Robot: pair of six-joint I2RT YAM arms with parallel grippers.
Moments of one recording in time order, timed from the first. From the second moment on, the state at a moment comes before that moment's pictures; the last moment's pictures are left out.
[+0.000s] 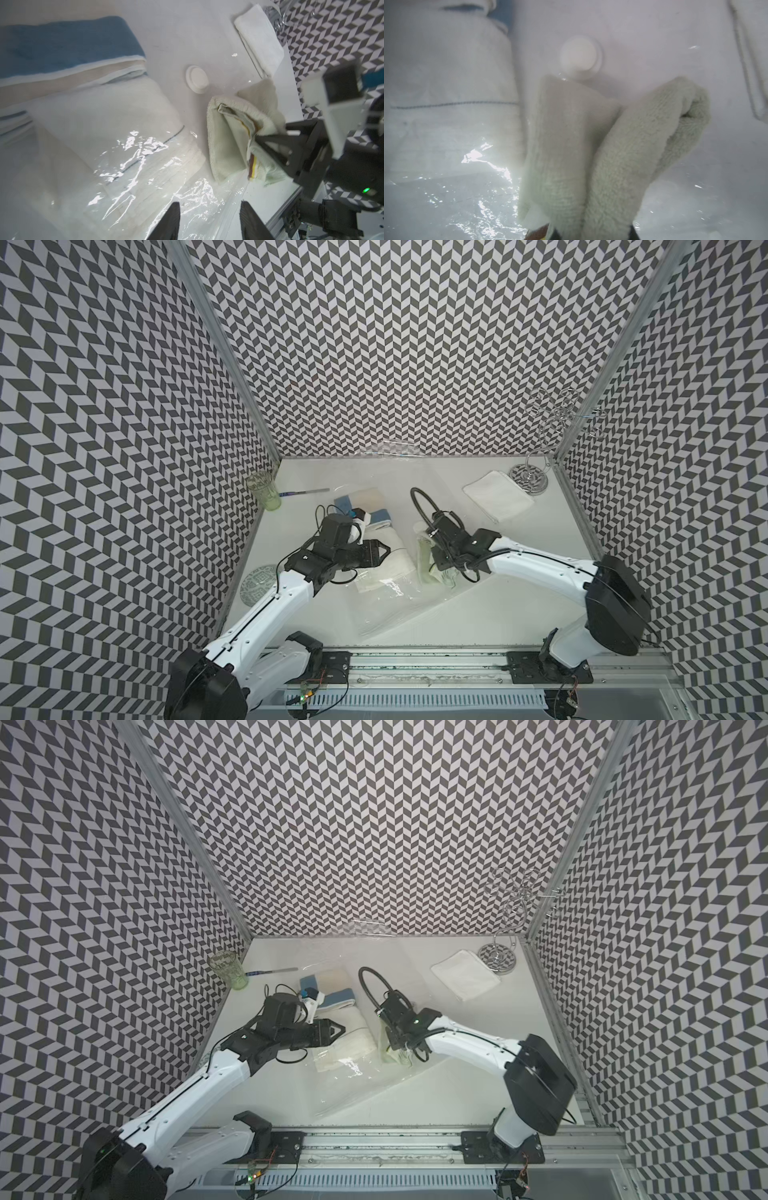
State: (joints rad) left arm -0.52 1.05 0.75 -0.45 0.37 -0.49; right arm 0.81 1.52 1.09 -0.65 0.30 0.43
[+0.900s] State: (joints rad) left arm -1.26 1.66 1.04 -0.69 -0.26 -0.19; right arm 0.47 1.18 1.00 -0.80 0.17 0.40
